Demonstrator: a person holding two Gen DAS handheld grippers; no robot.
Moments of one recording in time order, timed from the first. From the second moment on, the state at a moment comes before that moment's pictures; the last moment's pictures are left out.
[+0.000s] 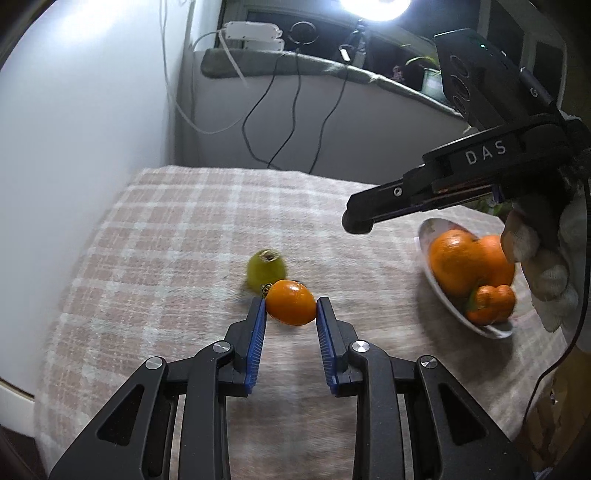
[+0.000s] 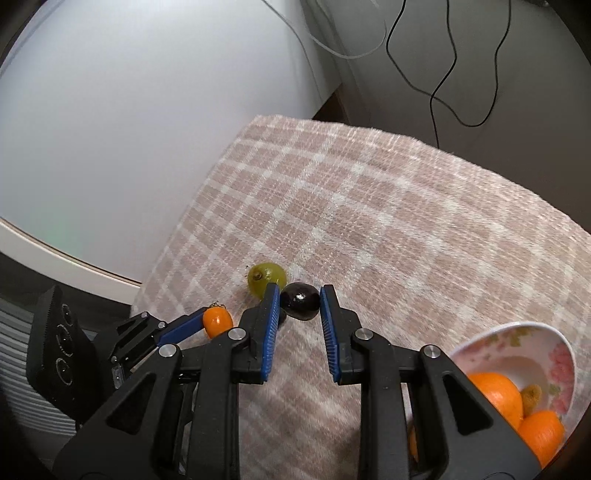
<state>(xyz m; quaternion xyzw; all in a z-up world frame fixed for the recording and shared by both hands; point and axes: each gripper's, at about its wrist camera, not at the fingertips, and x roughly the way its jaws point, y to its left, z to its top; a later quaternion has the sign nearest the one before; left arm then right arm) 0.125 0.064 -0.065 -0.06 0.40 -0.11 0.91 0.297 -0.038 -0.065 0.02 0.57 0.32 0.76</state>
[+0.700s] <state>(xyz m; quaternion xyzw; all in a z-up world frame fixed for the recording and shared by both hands) 0.113 -0.033 -0.035 -0.05 0.38 -0.22 0.90 0.274 -0.172 -0.016 0.04 0.52 0.26 0.81</state>
